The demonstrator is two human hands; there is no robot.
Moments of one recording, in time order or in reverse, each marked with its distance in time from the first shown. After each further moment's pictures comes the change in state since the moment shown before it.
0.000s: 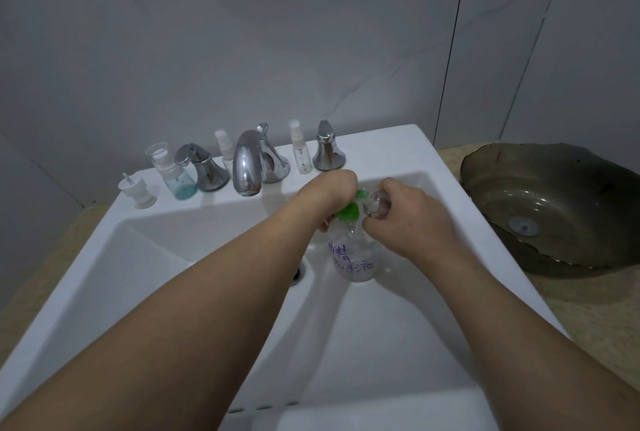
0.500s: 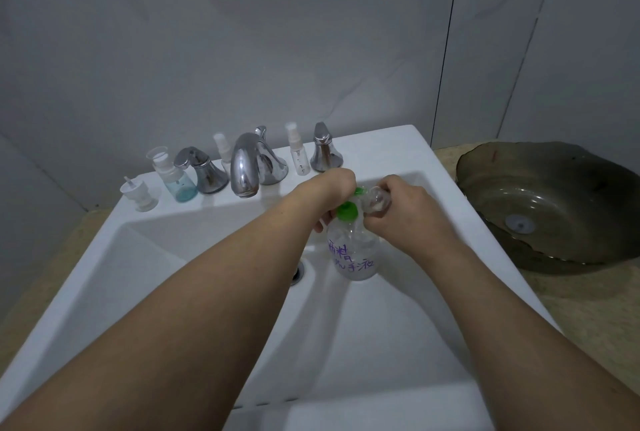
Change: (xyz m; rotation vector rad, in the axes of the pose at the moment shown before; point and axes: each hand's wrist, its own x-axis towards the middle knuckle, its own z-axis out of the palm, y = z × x) left_hand -0.009 0.008 0.001 0.036 -0.025 -0.047; right_hand 0.000 0.008 0.001 0.169 0.027 0.004
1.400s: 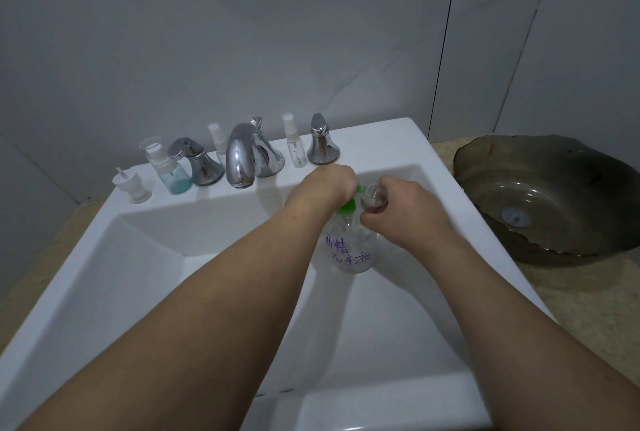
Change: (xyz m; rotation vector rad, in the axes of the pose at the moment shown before) left_hand 0.009 -0.002 0.013 0.267 0.155 0.182; right_hand 0.000 0.000 -0.003 -0.159 -0.067 -0.003
